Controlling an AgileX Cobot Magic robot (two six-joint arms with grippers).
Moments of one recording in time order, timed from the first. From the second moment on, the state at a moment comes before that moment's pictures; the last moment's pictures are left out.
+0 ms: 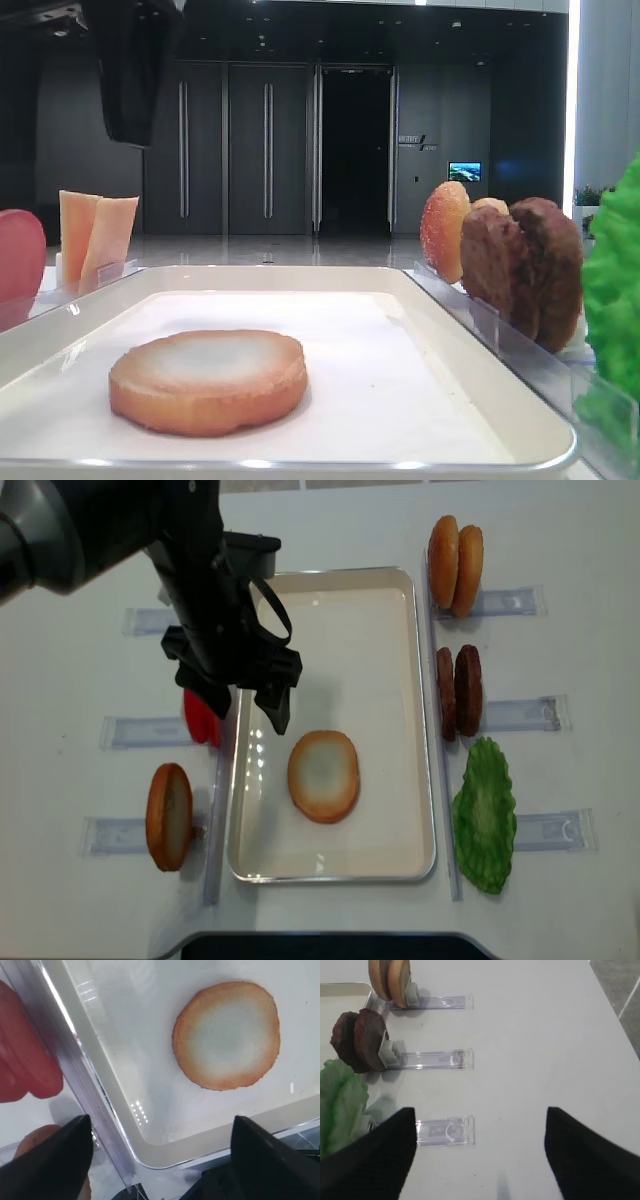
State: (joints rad) left arm -0.56 1.71 -1.31 -0.08 1.21 -0.24; right arm -0.02 -0.01 -0.50 0.08 1.14 -0.07
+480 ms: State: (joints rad) left arm -0.38 1.65 -1.31 -0.02 1.21 -0.21; right arm -0.02 -0.01 -0.50 0.08 1.14 -0.07
